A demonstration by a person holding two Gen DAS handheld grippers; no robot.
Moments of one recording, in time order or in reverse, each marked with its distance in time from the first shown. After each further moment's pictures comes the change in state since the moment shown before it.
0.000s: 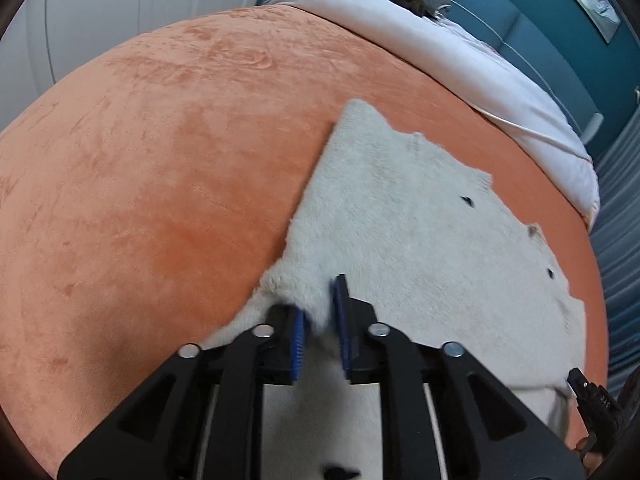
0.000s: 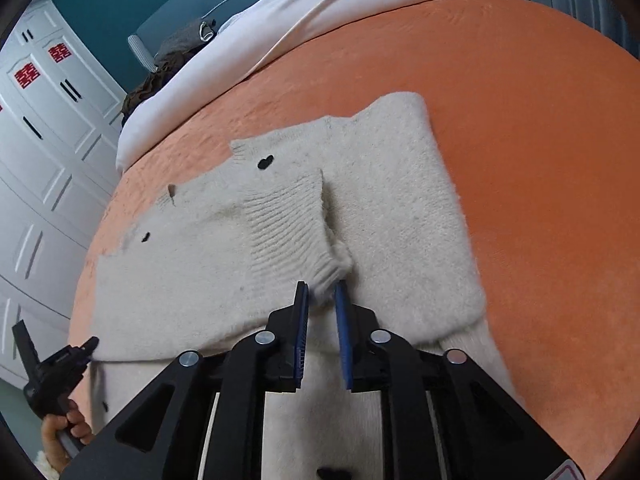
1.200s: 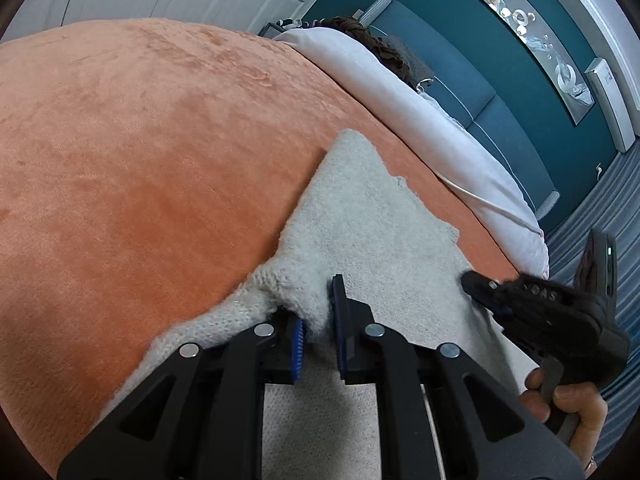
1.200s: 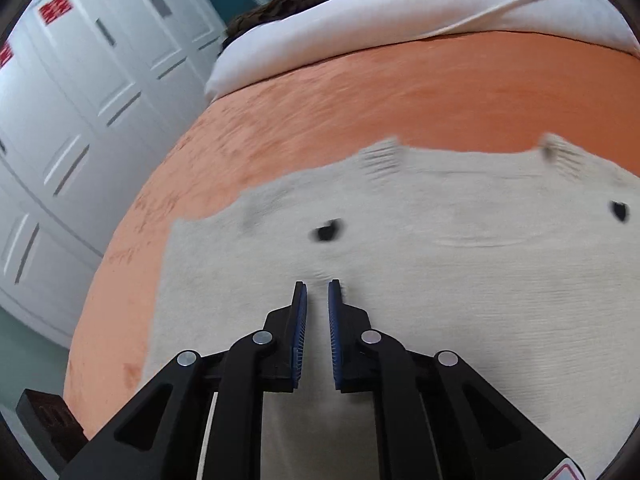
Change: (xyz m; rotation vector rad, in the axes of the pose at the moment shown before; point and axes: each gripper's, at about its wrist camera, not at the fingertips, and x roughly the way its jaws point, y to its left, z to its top) left arm 0.028 0.027 -0.030 -0.164 -0.260 -0.212; right arm 0.143 0.205 0.018 -0.245 0.076 0.154
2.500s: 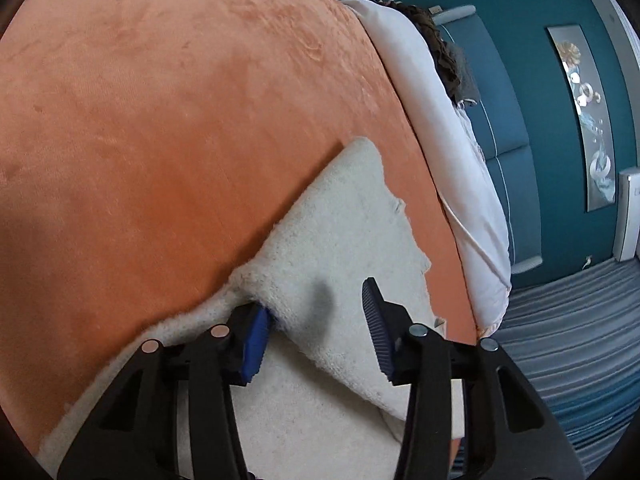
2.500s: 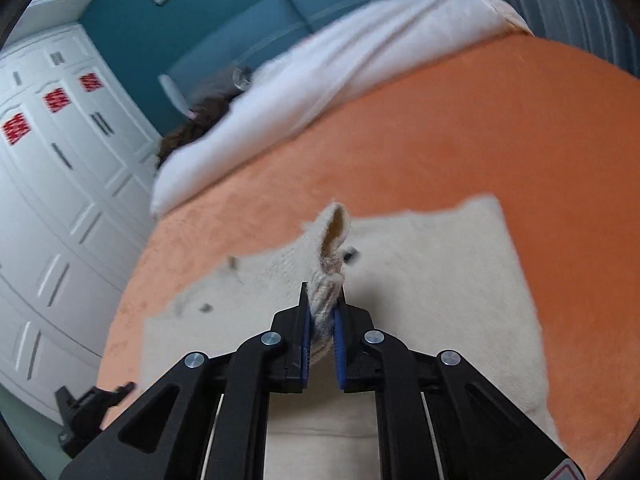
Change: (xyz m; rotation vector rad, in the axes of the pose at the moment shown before) left arm -0.009 0.006 0.033 -0.361 0.177 -0.049; right arm -0.147 -0.141 -0.014 0.258 -0.196 -0.113
